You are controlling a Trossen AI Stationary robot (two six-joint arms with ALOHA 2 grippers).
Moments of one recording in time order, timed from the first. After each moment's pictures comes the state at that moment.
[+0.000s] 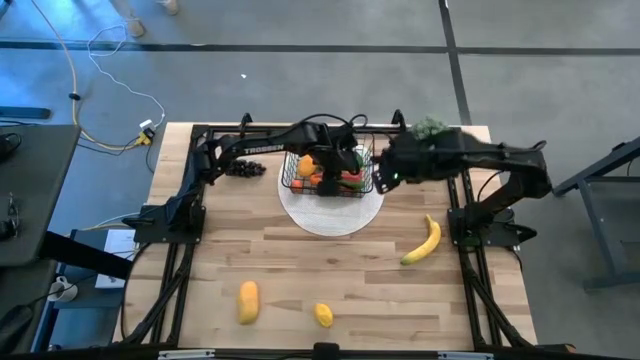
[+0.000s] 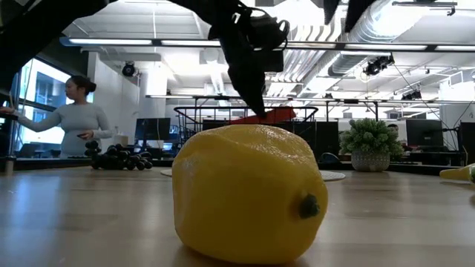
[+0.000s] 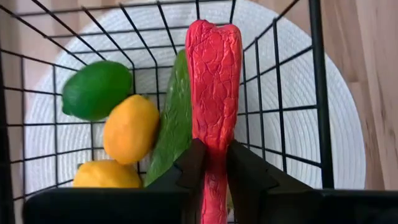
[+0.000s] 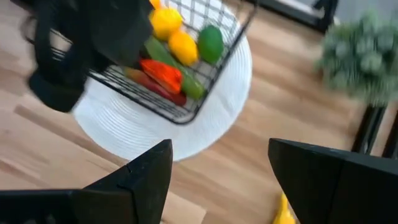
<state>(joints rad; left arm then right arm) 0.41 2.16 1.96 -0.97 0.11 0.42 0.02 1.50 1.78 -1.57 0.41 1.09</state>
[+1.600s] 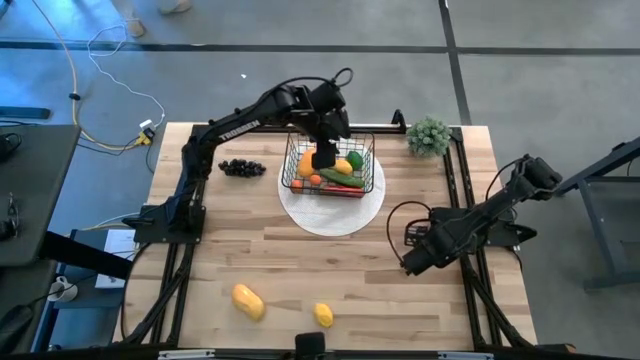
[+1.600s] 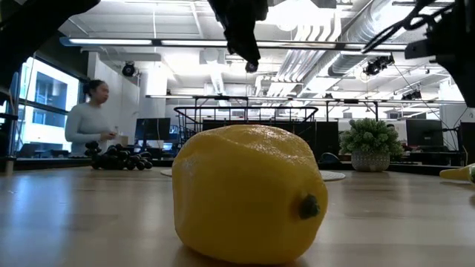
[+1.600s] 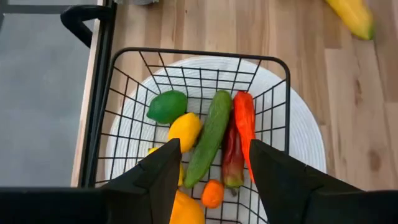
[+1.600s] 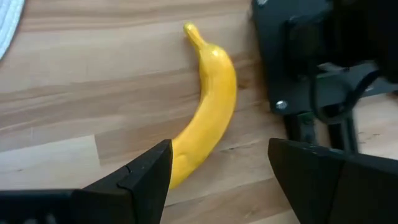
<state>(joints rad) 0.48 2.10 2.33 -1.25 0.12 0.33 0.57 1.44 1.03 -1.50 0.12 2.31</state>
